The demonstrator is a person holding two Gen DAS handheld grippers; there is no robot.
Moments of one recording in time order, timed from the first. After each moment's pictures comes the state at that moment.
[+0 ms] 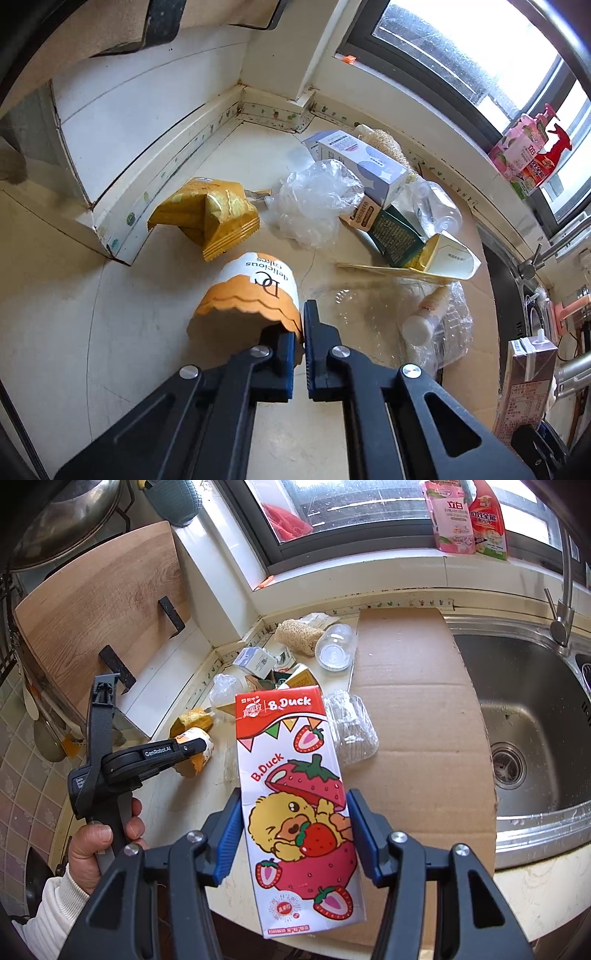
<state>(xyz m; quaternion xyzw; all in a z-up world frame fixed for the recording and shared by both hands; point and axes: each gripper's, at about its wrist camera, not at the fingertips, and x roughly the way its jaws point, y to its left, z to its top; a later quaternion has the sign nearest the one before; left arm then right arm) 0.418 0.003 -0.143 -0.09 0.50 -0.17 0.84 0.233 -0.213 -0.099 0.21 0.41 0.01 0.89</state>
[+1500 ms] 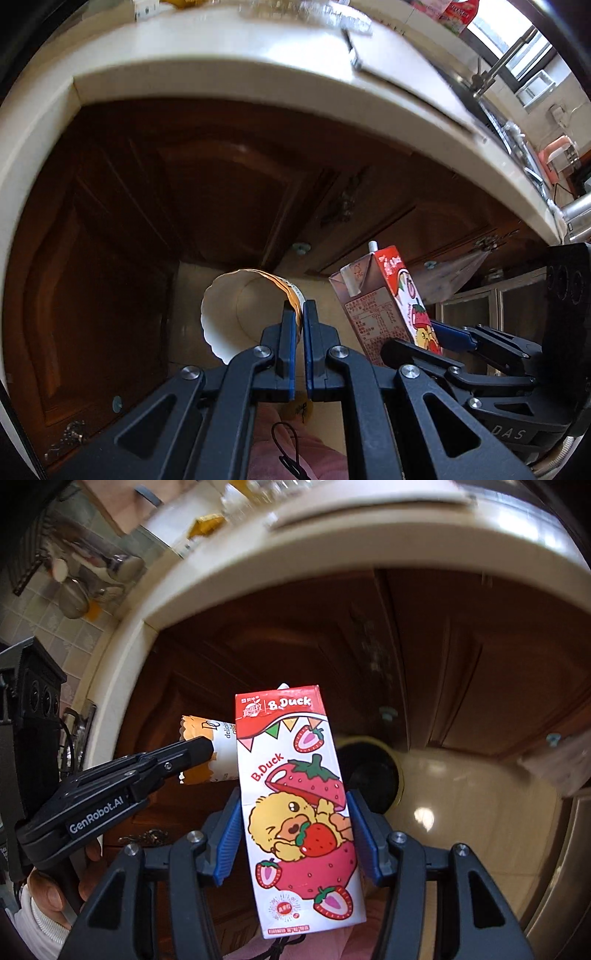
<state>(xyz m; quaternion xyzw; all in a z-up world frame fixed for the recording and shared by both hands) 0.066 0.012 -0.236 0.00 0.60 -0.22 0.77 0.013 -0.162 -0.266 0.24 0.55 0.10 0.79</state>
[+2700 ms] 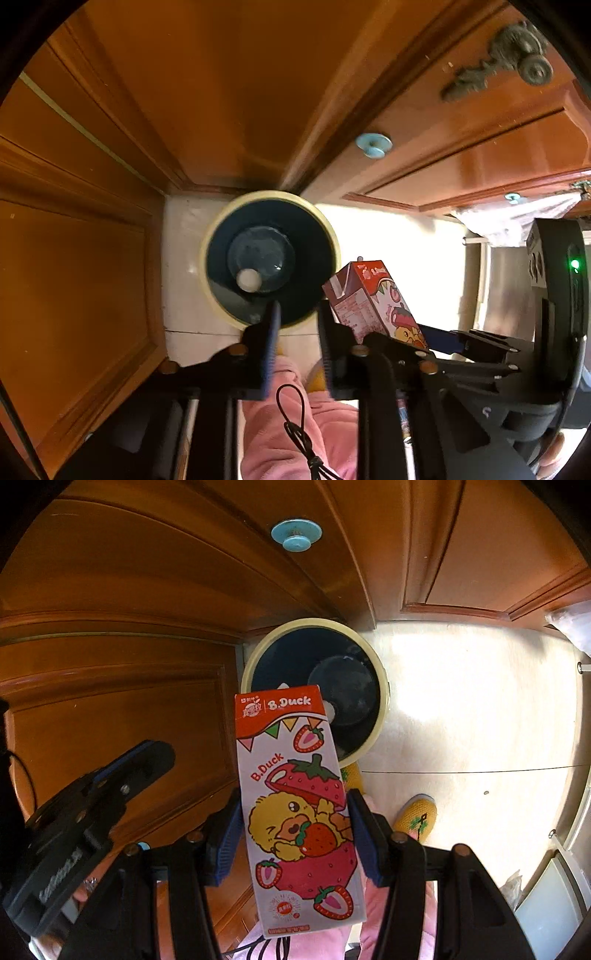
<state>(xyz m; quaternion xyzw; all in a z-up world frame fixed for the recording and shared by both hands) 0.110 0.000 -0.462 0.05 0.70 -0.21 0.68 0.052 -0.138 -0.503 0.32 0.71 0.00 0.62</state>
